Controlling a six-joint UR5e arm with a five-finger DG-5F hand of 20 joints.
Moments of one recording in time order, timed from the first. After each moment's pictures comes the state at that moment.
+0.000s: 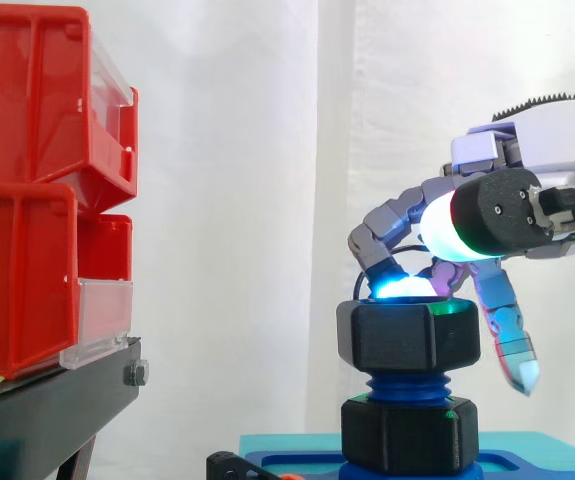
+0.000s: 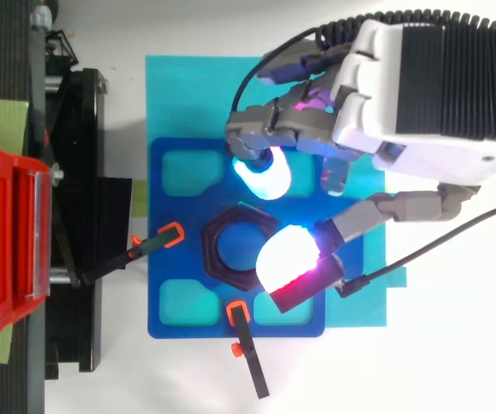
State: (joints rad) arm 0.11 -2.14 -1.28 -2.90 -1.40 -1.21
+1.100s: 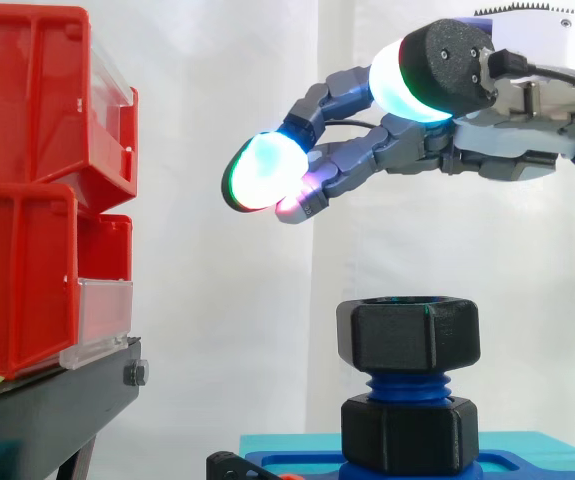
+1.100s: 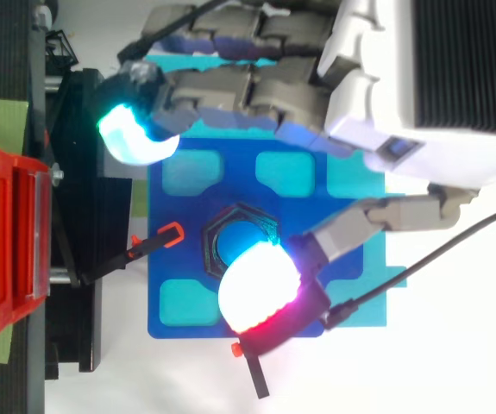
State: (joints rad) arm 0.11 -2.15 -1.25 -2.70 -1.44 -1.25
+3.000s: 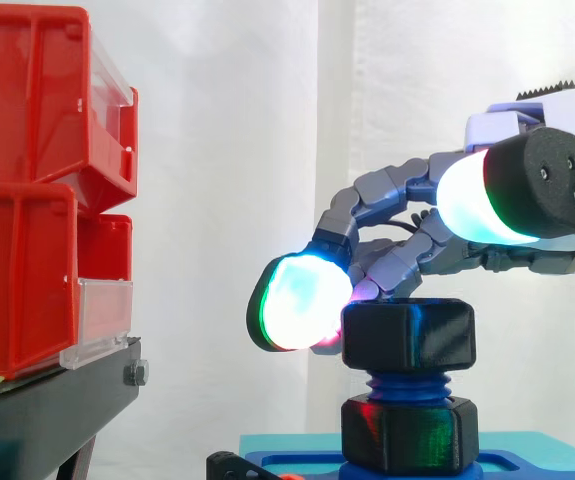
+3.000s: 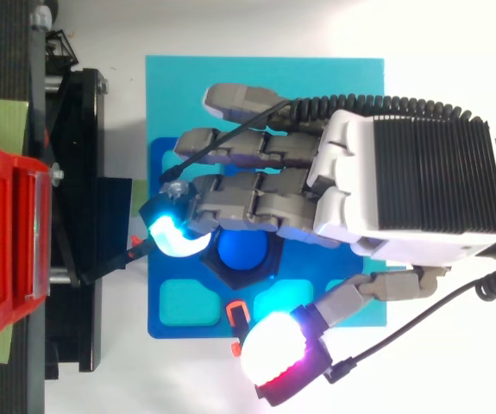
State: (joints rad) arm 0.17 -2.16 -1.35 -2.70 -1.41 -1.17
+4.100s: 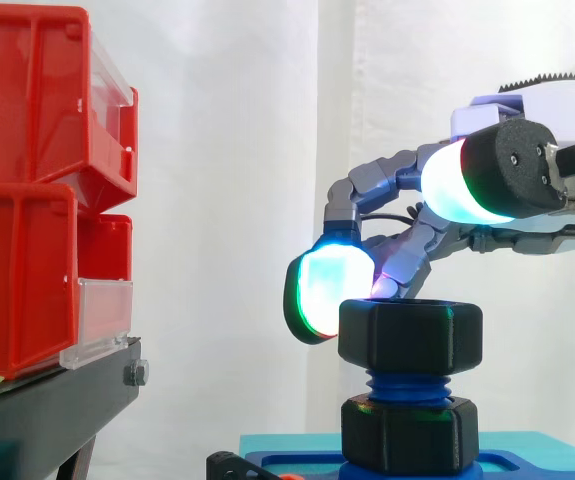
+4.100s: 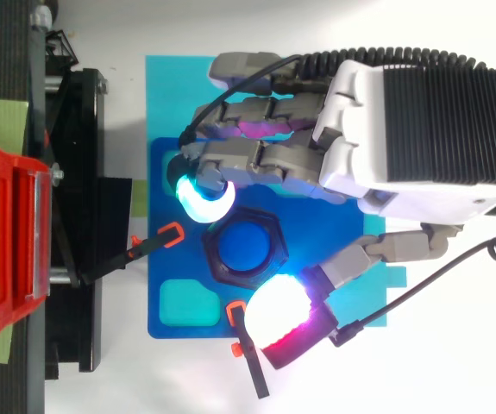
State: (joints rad) arm 0.13 -2.16 -1.31 -2.75 -1.45 -1.18
